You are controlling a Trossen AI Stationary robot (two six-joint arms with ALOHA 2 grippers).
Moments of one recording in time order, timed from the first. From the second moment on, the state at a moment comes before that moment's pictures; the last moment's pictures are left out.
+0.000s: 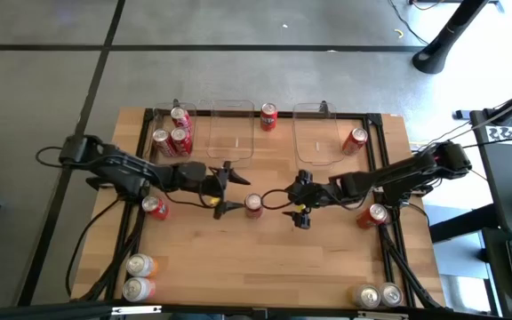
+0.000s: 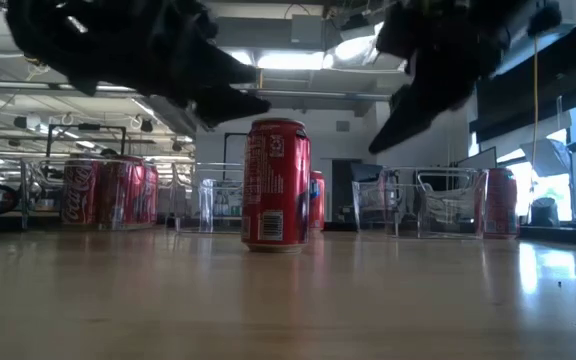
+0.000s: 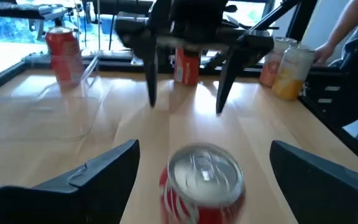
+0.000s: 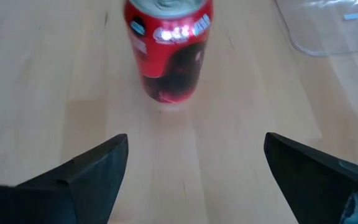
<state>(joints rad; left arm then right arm) -0.03 1.41 0.50 0.70 0.04 -0.05 0.21 1.43 0.83 -0.20 0.21 0.21</state>
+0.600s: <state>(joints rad) -0.03 1.65 0.60 0.73 0.05 -0.10 0.21 1.43 0.74 -0.01 0.23 0.20</state>
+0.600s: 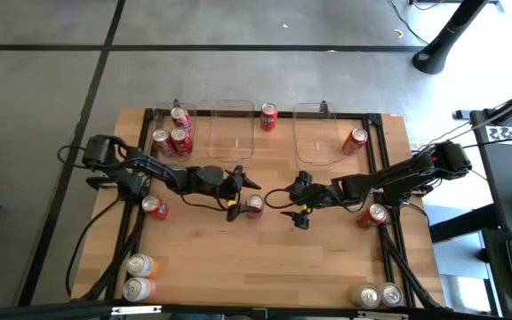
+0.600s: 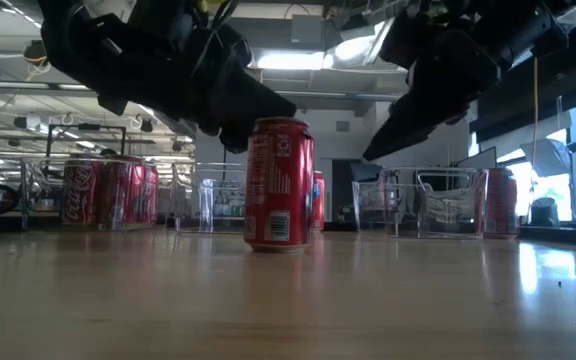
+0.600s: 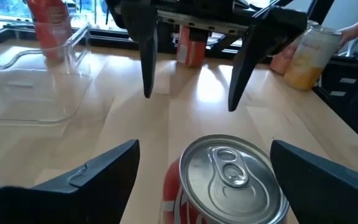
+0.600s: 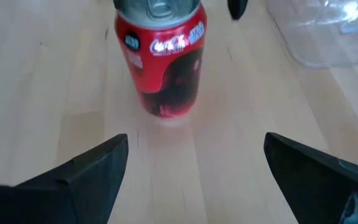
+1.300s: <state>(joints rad) 0.01 1.60 0.59 0.73 0.09 -0.12 0.21 1.43 0.74 0.00 0.23 0.20</state>
